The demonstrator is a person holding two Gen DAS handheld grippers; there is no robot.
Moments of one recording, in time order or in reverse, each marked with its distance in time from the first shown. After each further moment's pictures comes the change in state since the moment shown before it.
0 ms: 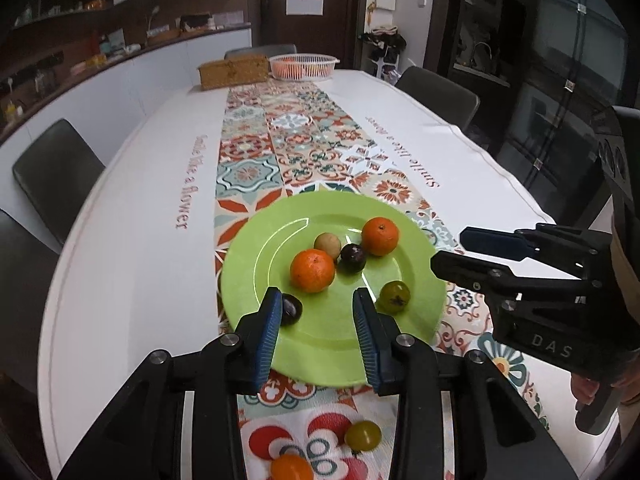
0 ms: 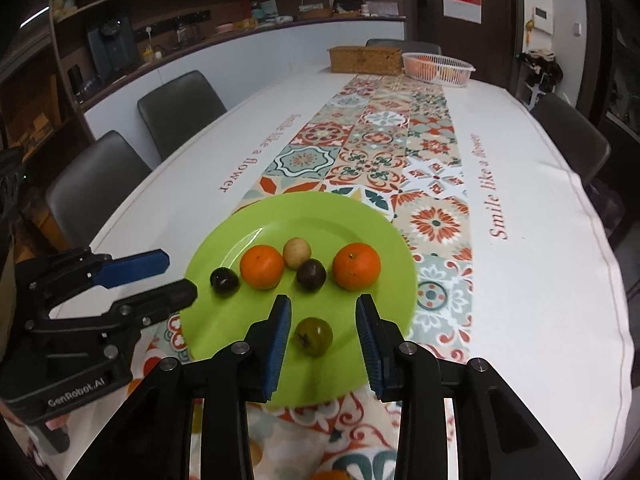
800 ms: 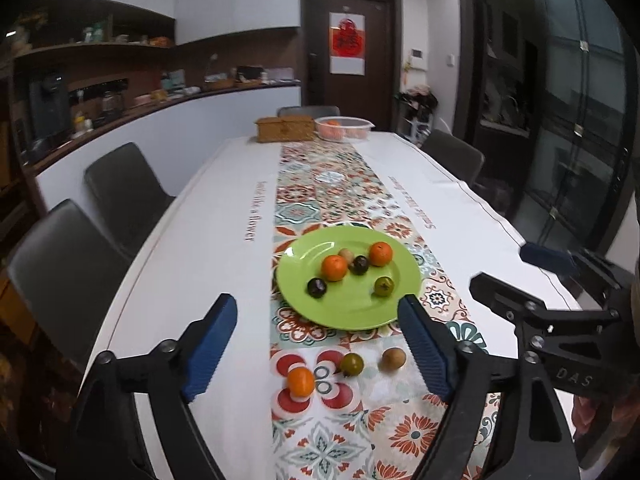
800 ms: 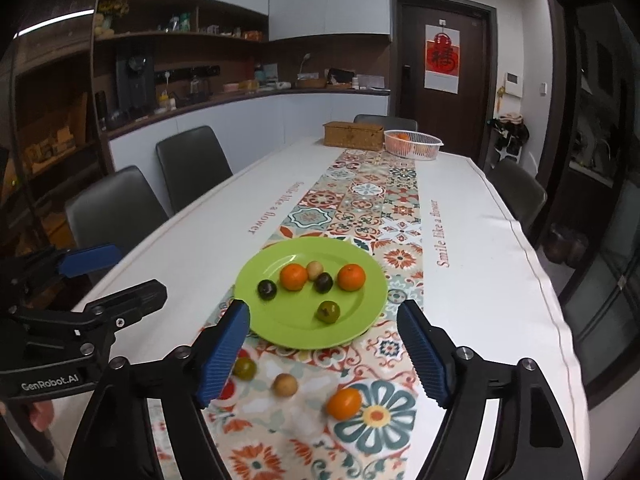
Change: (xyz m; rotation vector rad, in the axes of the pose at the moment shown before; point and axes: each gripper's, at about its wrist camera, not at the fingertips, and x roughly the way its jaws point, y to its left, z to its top) left arm -0.139 -0.021 -0.065 -0.098 -0.224 0.151; right arm -0.141 0.047 -0.059 -0.026 -0.244 -0.084
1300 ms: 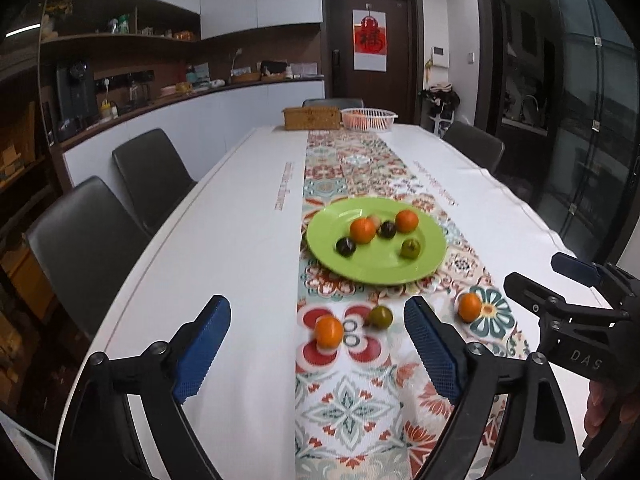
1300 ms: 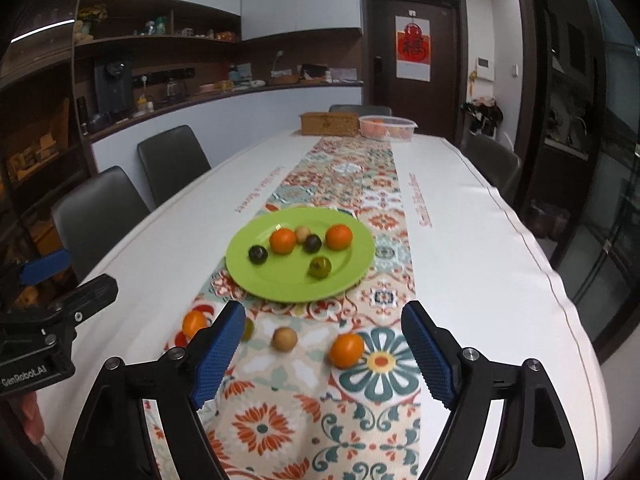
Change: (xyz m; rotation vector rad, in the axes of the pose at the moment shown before) left arm -0.007 0.011 -0.059 -0.022 0.023 0.081; right arm -0.007 0.007 -0.059 0.069 0.032 -0.089
